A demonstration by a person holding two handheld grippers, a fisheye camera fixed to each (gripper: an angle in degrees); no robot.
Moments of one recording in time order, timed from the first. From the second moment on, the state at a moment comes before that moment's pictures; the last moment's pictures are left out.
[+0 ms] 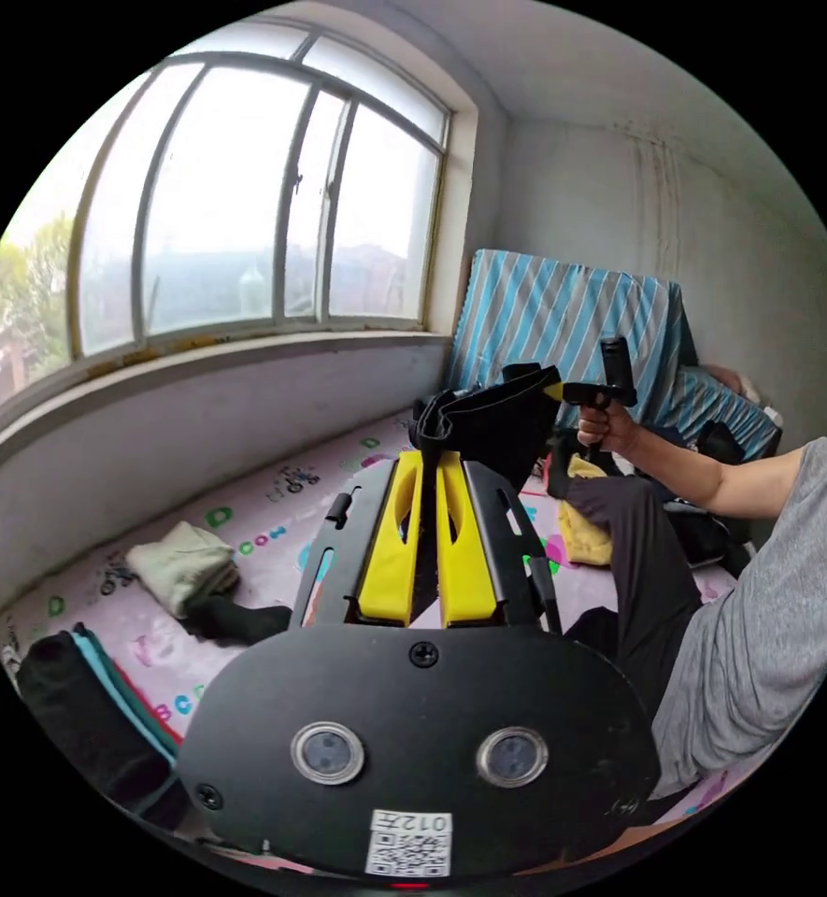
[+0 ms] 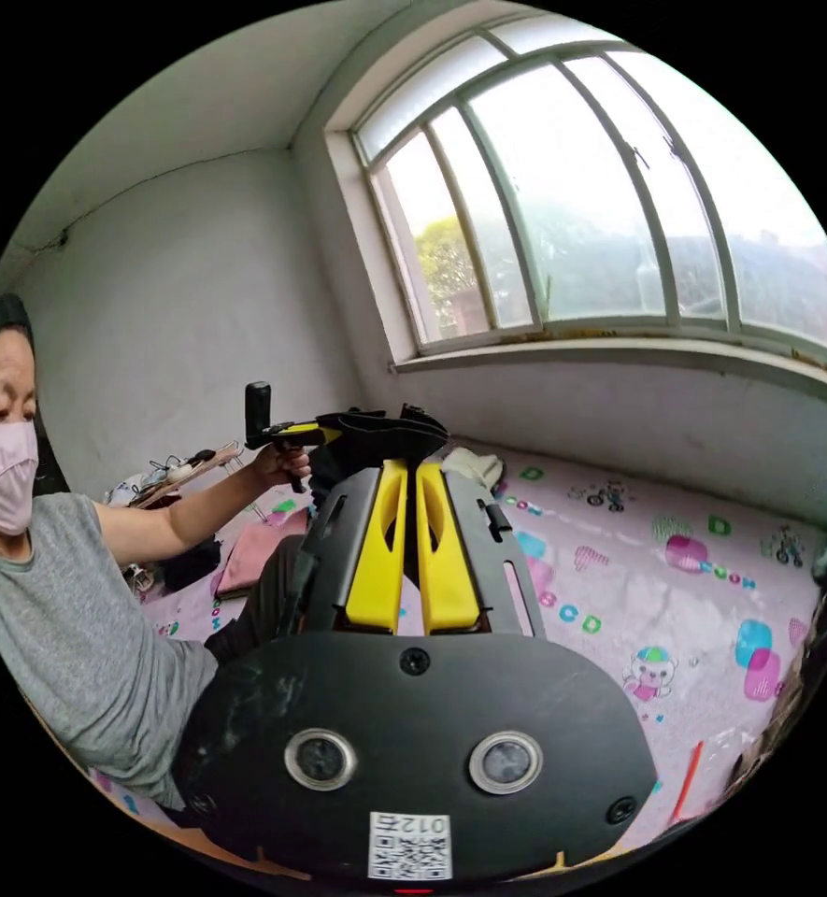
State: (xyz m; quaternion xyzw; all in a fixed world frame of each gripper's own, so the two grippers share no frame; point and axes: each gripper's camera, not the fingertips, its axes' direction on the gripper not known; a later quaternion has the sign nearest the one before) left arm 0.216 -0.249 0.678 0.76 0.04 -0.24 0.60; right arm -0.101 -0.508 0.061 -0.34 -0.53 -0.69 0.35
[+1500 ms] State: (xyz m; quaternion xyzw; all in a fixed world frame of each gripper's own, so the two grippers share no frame) left arm 0.997 -0.069 1.318 0.51 0.01 -0.72 0.47; right arm 0.079 0.145 -0.338 -0.62 -0.51 -0.59 -0.09
